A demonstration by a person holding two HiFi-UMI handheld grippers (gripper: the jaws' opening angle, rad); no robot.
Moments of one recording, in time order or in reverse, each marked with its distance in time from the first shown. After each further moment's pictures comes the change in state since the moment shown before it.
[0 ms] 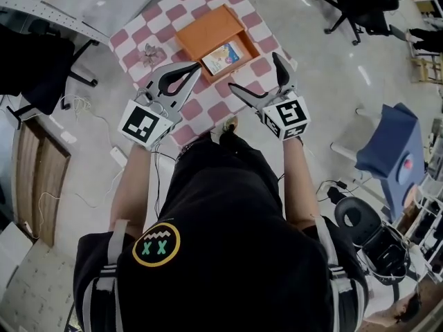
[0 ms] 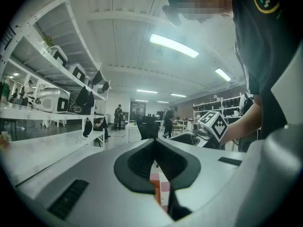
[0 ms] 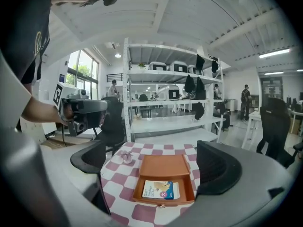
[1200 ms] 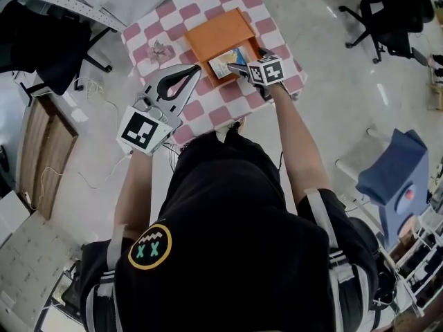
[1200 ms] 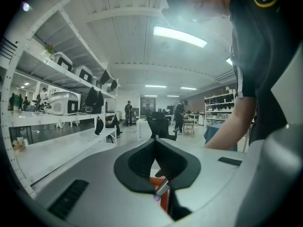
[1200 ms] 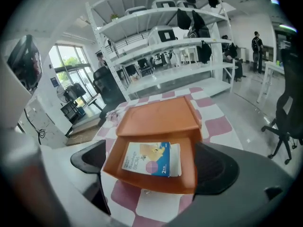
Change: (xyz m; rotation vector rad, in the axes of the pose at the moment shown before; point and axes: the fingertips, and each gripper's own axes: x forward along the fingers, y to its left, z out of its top) left arm 0.026 0.003 0.008 0.015 0.072 0.151; right arm 0.145 -0.078 -0.187 0.223 0.487 0.197
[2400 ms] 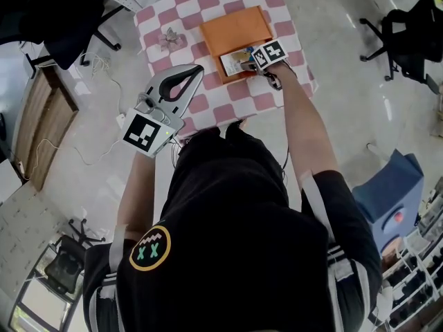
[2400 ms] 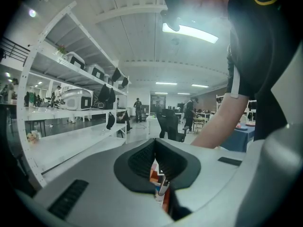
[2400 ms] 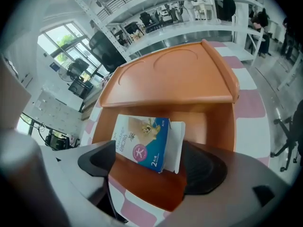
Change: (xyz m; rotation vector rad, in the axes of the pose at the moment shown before) left arm -0.011 0.018 -0.014 -0.051 0.039 0.136; right arm 0.067 -0.027 -0.059 -0.017 0.494 0.120
